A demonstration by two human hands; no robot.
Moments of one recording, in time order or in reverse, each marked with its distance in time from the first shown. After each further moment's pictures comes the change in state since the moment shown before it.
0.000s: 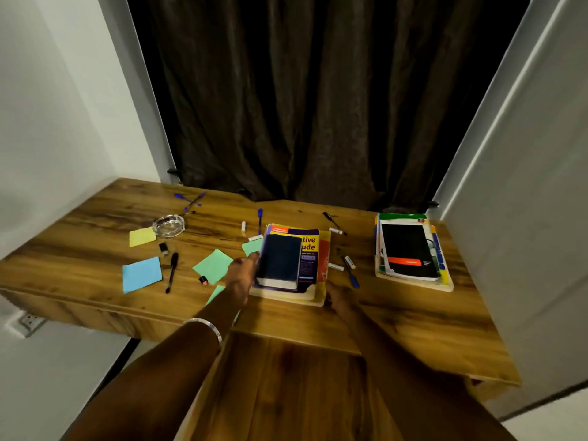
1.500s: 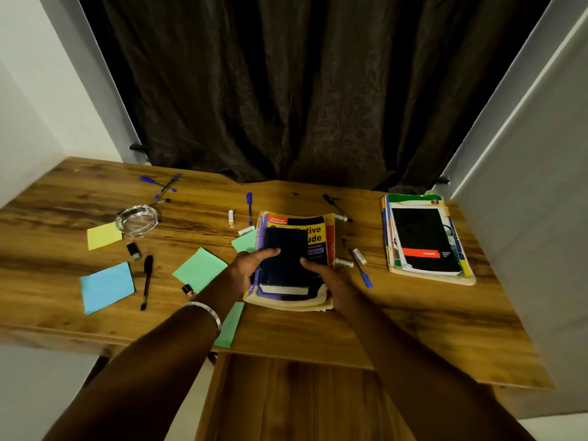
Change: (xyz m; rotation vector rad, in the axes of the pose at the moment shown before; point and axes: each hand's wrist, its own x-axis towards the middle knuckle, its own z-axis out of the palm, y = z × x) left_hand 0.115 0.002 0.028 -0.041 -0.470 -0.191; right_hand 0.037 -0.050 0.047 0.206 -0.165 0.049
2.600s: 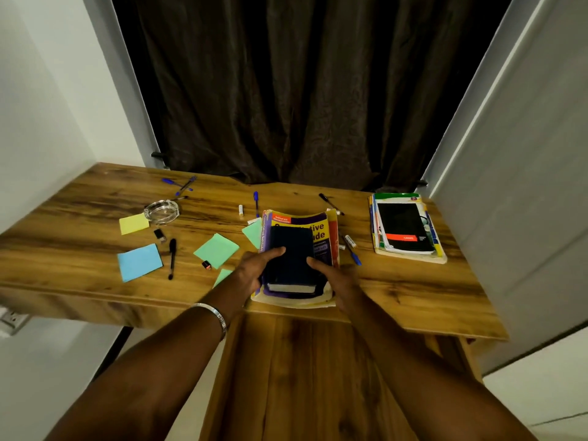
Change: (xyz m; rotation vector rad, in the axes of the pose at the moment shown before) left_hand -0.114 -0.037 0.010 -0.117 0.067 0.134; right_hand -0.059 0.056 -0.018 0.030 0.237 -0.132
